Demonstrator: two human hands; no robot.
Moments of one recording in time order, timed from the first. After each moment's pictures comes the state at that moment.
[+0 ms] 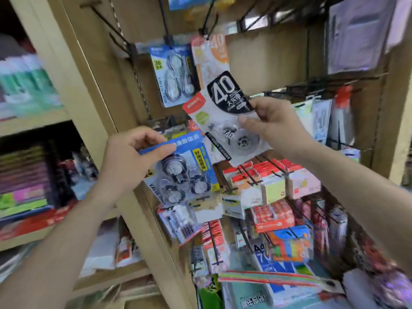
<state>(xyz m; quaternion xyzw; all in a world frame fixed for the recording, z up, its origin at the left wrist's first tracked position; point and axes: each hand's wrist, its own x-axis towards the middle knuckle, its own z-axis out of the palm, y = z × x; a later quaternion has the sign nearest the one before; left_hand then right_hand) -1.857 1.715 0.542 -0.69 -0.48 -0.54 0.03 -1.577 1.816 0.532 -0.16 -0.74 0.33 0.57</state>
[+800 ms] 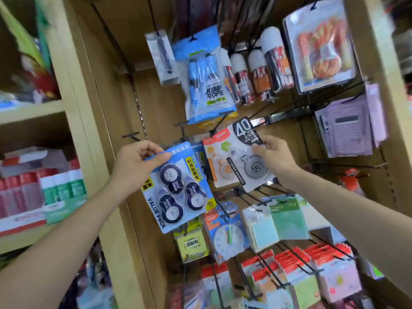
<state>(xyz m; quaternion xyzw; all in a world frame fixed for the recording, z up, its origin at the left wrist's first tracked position) -1.883 1.787 0.717 -0.70 -0.44 -0.54 0.13 -1.583 1.905 0.651 -0.30 -0.61 0.26 0.68</state>
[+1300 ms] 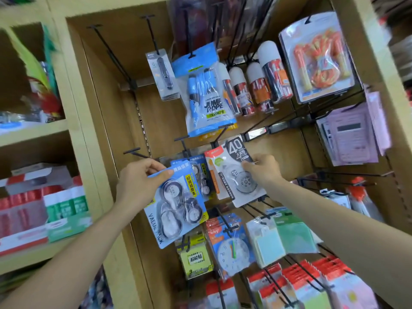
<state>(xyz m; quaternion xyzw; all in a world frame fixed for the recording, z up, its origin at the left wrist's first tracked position) -1.878 1.791 0.712 -0.63 -0.52 -0.54 0.20 -1.610 1.928 0.657 -0.38 -0.60 0.27 0.65</state>
